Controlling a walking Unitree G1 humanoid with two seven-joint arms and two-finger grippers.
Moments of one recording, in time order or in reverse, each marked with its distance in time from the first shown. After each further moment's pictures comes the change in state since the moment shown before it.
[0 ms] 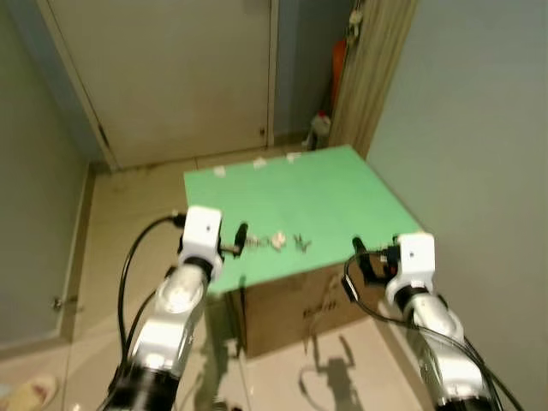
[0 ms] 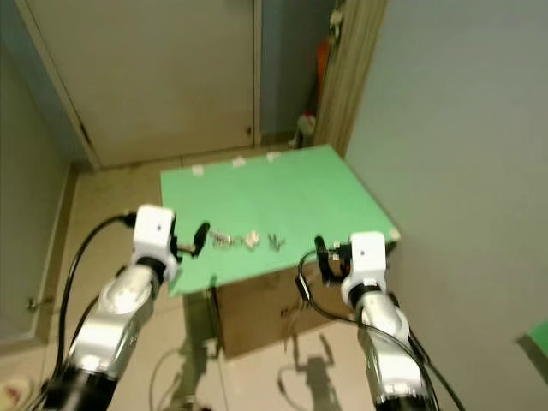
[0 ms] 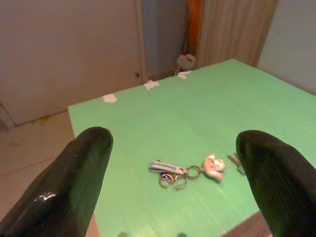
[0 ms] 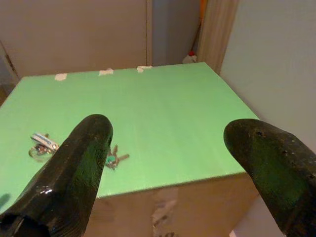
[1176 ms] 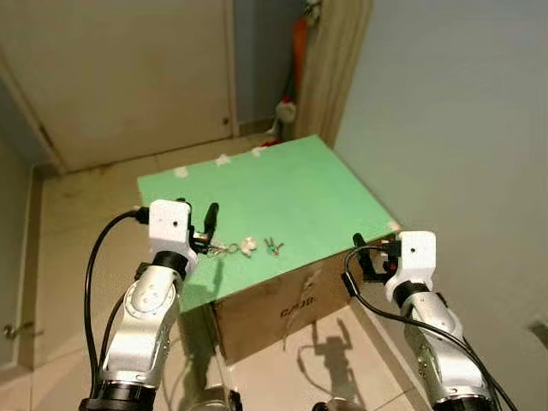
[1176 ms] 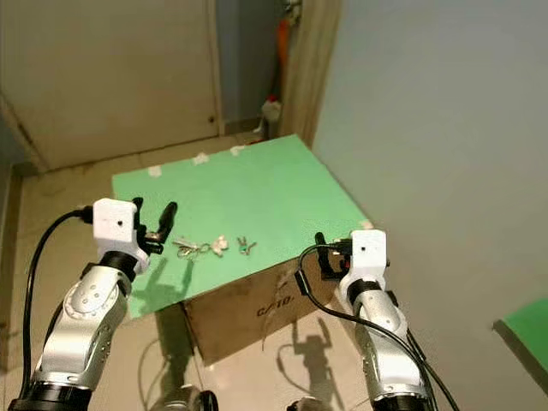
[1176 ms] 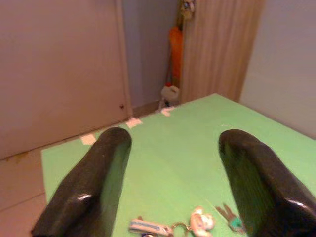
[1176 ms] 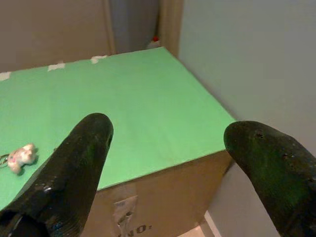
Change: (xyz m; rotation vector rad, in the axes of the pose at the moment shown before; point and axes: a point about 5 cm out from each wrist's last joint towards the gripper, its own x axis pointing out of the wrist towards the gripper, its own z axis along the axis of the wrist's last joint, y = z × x) left arm -0.025 0.027 0.019 -0.008 -0.168 0.054; right arm -0.001 0.001 0.005 0.036 0.012 -0.045
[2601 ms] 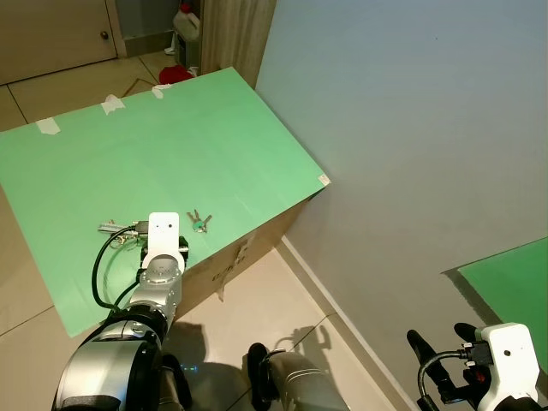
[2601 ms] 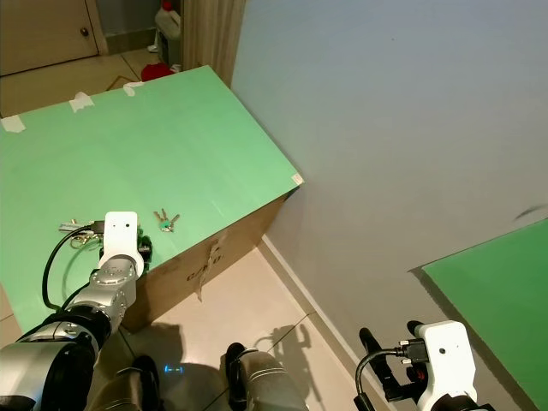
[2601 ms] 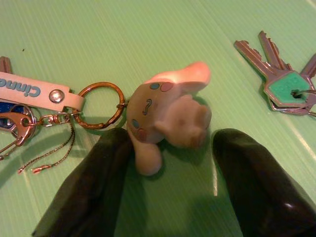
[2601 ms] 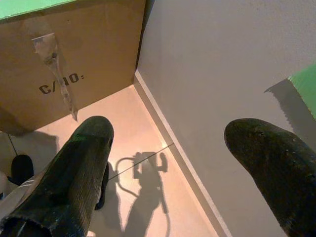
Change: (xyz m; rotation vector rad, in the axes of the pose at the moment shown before) left arm 0.042 0.037 -0.076 0.051 0.491 0.355; right arm -0.154 -0.047 -0.003 -0.073 0.291 0.099
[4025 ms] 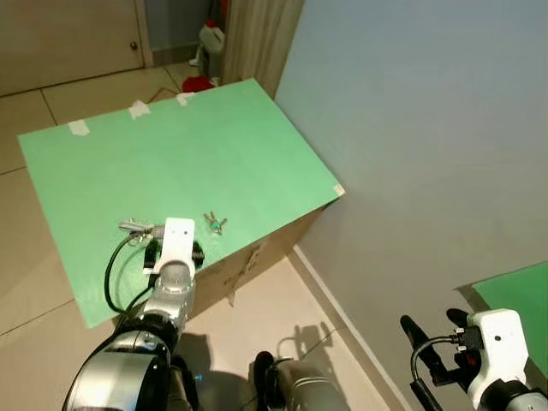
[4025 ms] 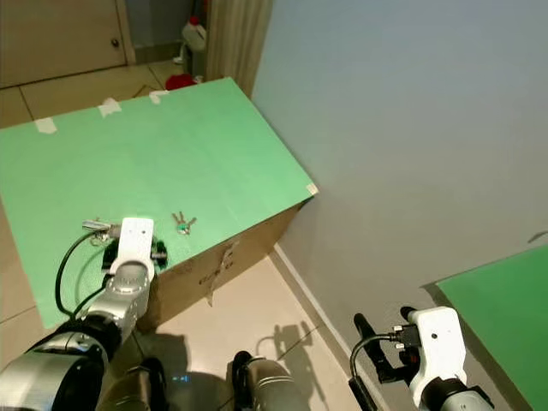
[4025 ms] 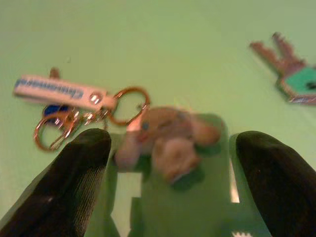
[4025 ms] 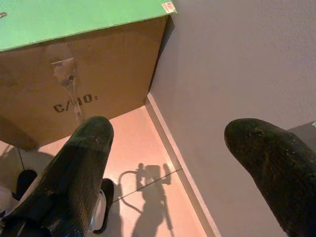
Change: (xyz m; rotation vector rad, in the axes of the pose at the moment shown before) left arm -0.007 -0.018 -0.005 0.102 -0.049 0.012; right arm 0.016 0.000 0.006 -0.004 -0.051 0.013
